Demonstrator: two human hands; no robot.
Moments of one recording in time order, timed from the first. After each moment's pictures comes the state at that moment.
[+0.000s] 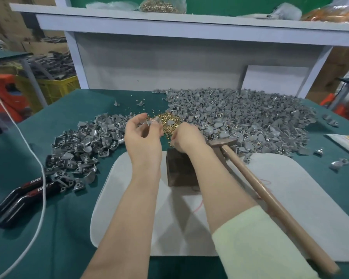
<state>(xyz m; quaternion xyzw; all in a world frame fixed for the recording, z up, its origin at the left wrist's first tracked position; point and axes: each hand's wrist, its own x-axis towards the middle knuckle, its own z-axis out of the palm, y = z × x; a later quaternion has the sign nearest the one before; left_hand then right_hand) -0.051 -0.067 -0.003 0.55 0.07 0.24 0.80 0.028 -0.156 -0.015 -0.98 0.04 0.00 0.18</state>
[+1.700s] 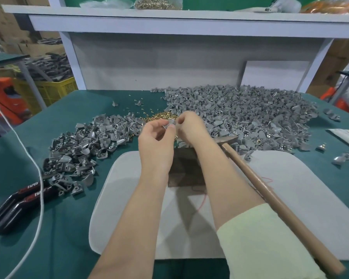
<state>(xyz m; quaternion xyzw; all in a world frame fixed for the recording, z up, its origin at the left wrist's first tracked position) -0.052 -0.080 -0.008 0.64 0.03 0.19 0.74 0.023 -0.161 0.004 -0.90 0.04 -0.07 0.42</state>
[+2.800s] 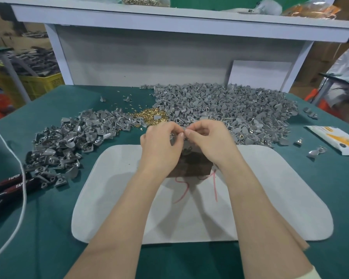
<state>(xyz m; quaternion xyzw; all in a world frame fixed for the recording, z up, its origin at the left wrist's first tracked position) -0.070 -0.098 -0.005 0.88 -0.11 0.17 0.42 -0.064 -0.225 0.000 -0.85 -0.02 -0.15 0.51</state>
